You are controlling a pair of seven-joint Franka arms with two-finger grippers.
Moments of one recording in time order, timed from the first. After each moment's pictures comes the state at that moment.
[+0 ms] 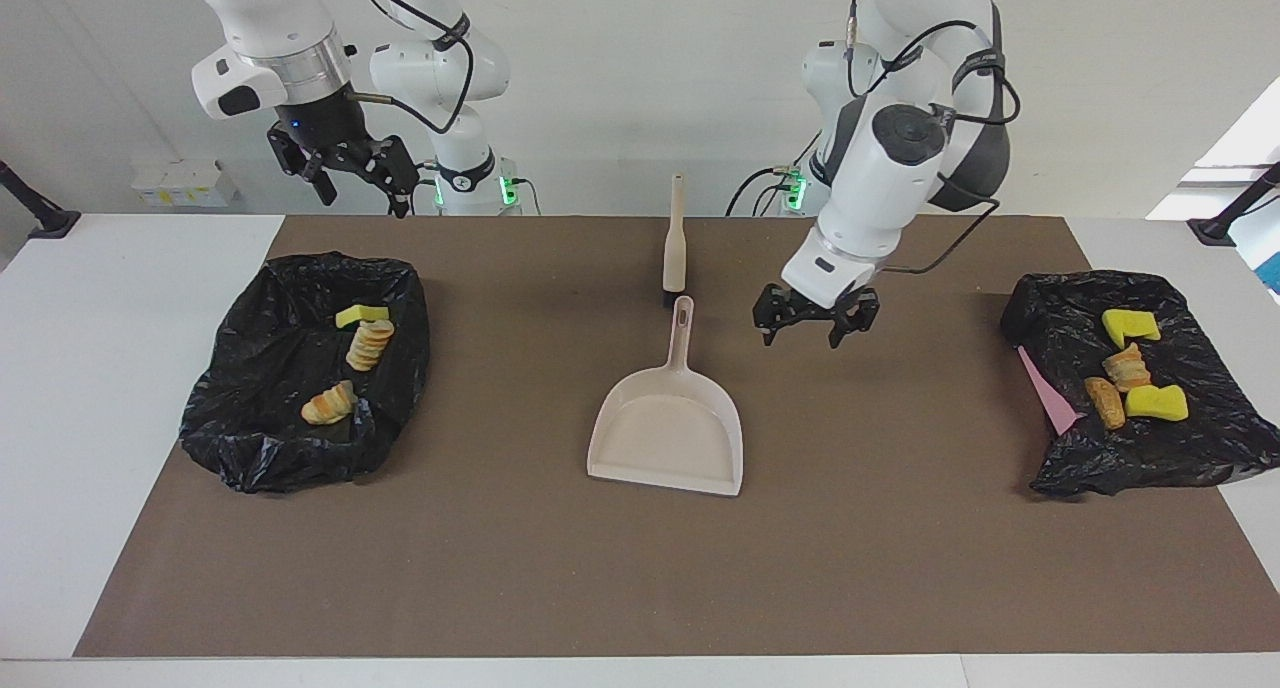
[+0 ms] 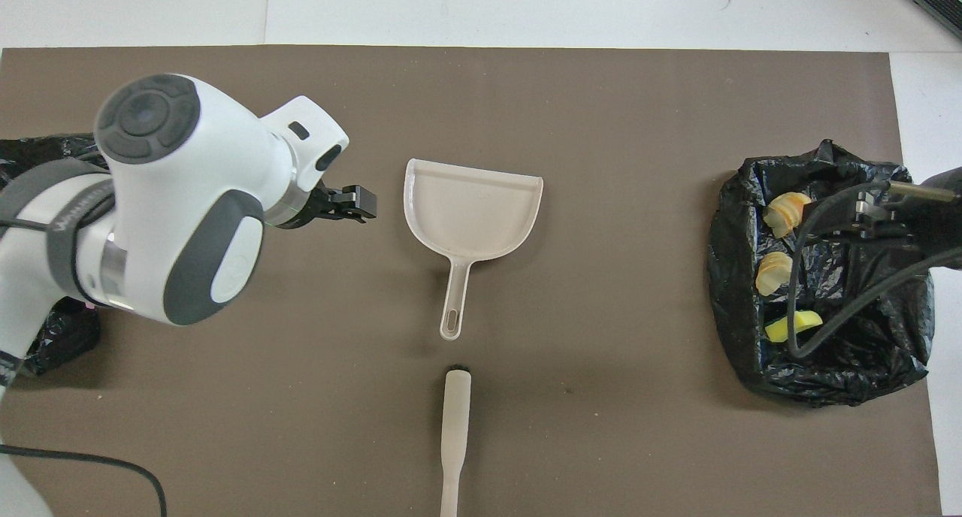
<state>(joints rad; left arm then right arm) -0.35 0.18 -0.02 -1.68 -0.08 1.91 -0.29 0.05 -0.05 0.02 -1.55 0.00 1.49 0.32</state>
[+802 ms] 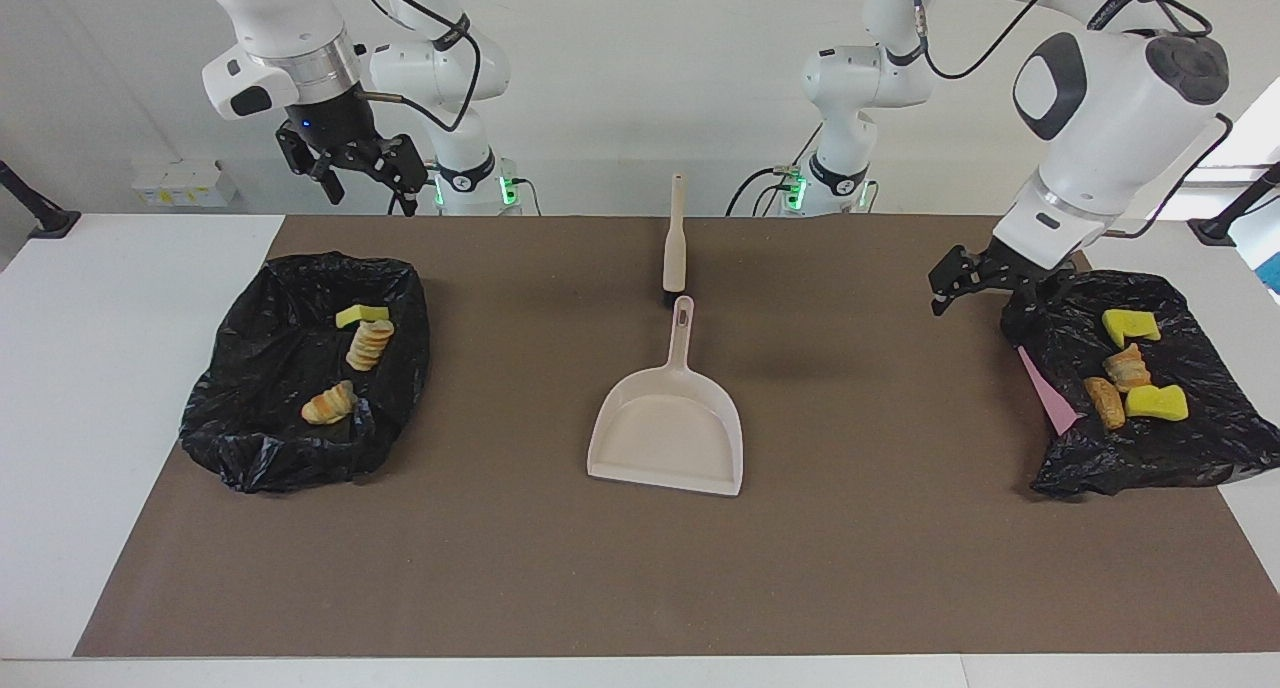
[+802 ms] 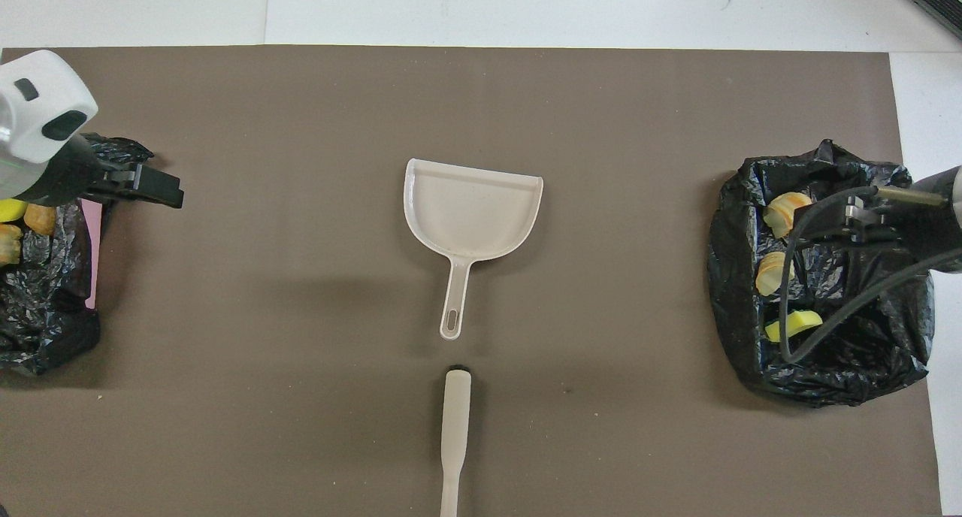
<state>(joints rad) -0.06 0.08 0.00 -1.62 -0.08 1.73 0.10 0.06 -0.05 0.03 -1.55 0.00 1.48 0.32</state>
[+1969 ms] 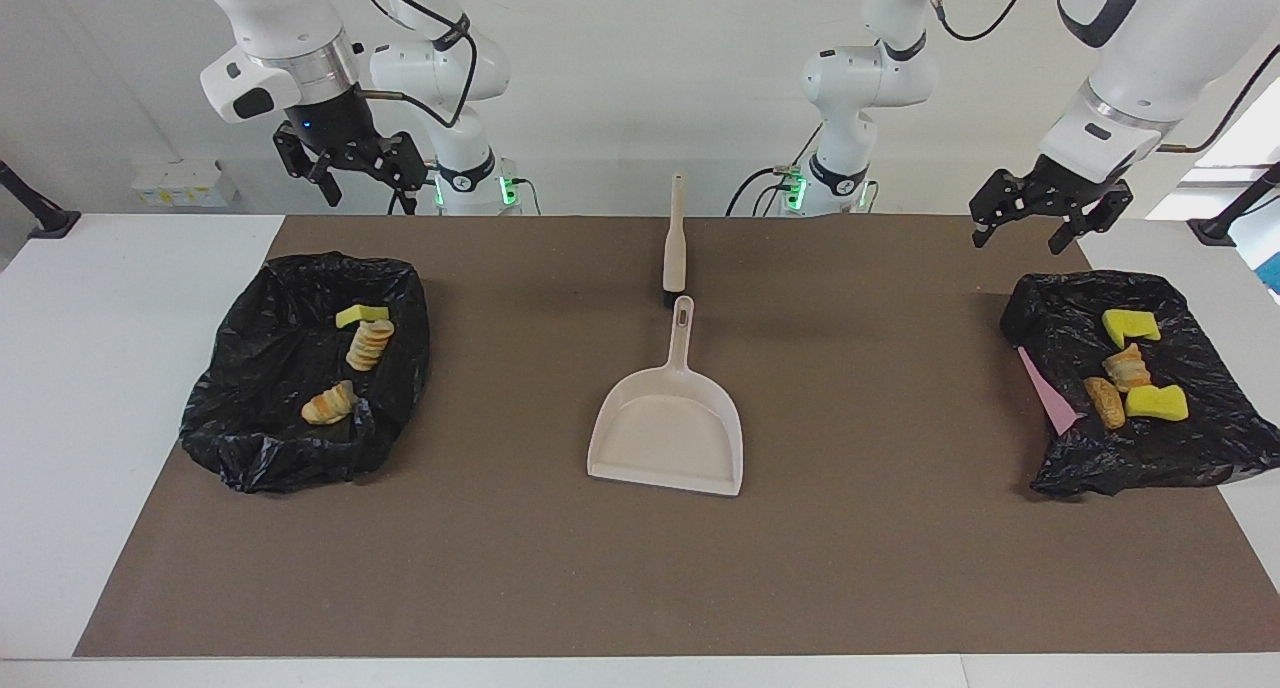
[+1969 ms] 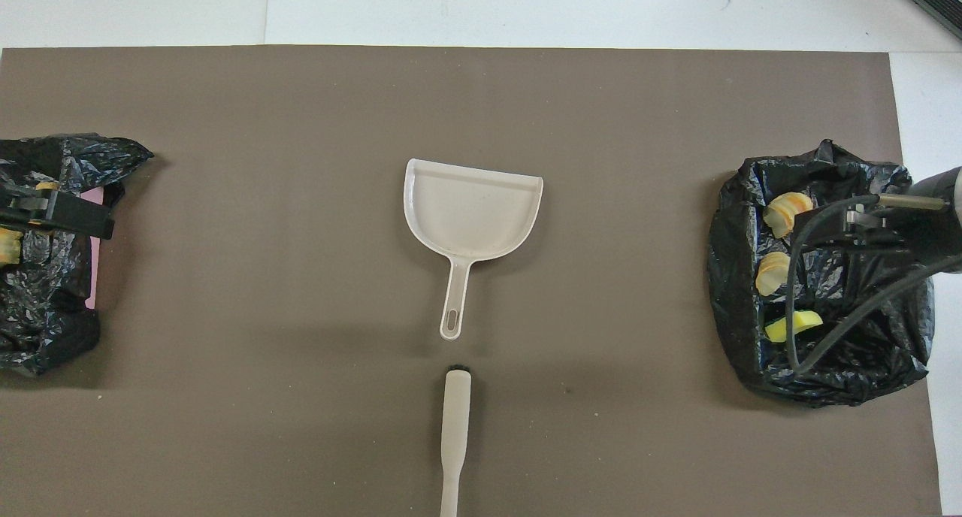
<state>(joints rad) -0.05 0.01 0.00 -1.54 -0.02 1.53 0.12 0.06 -0.05 0.03 -1.55 0.00 1.48 0.25</state>
